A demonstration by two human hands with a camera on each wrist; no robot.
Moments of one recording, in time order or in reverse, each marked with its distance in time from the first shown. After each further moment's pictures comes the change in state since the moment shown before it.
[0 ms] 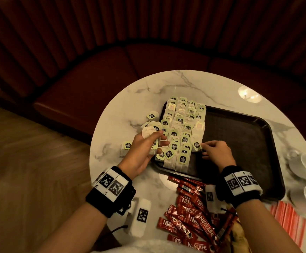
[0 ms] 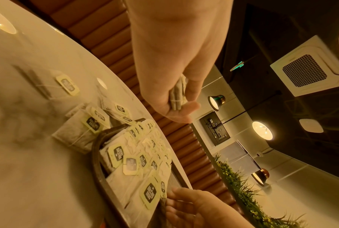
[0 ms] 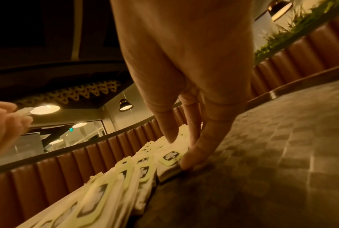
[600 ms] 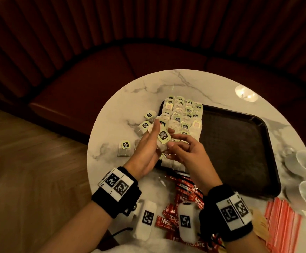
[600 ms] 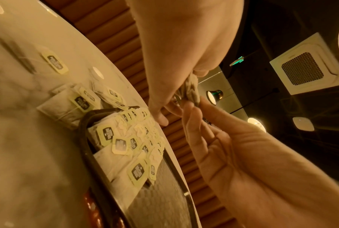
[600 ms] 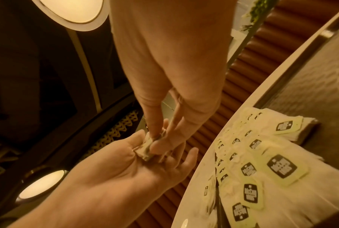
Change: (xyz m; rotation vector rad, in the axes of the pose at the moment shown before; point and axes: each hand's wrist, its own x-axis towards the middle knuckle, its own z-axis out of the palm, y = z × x) left_hand -0.004 -0.006 0.020 -0.175 -0.119 0.004; right_hand -0.106 -0.052 0.034 0.684 -0.359 -0.236
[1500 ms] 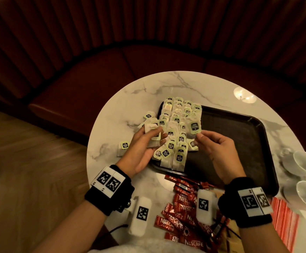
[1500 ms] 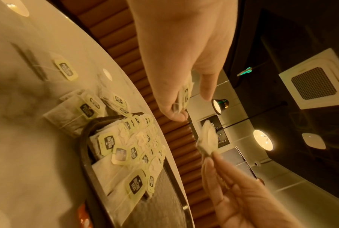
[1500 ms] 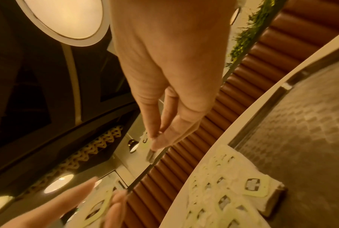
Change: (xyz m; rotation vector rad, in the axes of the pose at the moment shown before) left_hand 0.005 0.008 -0.015 -0.113 0.032 0.002; right_hand 0.018 -0.012 -0.062 -0.038 0.260 -0.053
